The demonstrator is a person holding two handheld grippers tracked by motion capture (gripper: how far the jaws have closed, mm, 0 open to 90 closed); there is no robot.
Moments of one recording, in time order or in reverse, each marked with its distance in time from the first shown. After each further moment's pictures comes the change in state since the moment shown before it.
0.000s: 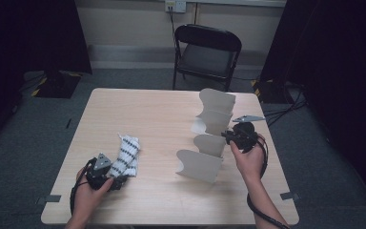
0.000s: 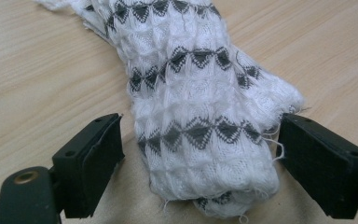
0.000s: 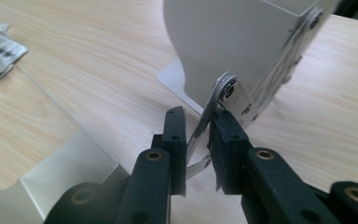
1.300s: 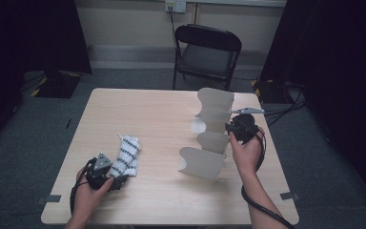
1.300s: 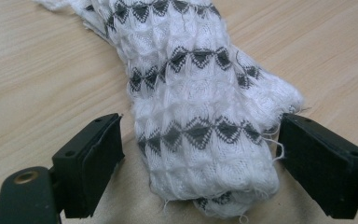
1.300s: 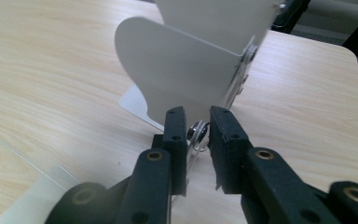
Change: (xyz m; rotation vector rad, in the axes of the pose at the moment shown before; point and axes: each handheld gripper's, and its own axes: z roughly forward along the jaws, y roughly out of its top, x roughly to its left) left arm 0.000 0.000 0.000 0.000 0.000 0.004; right arm -0.001 0.022 0.002 -0.033 -0.163 0.052
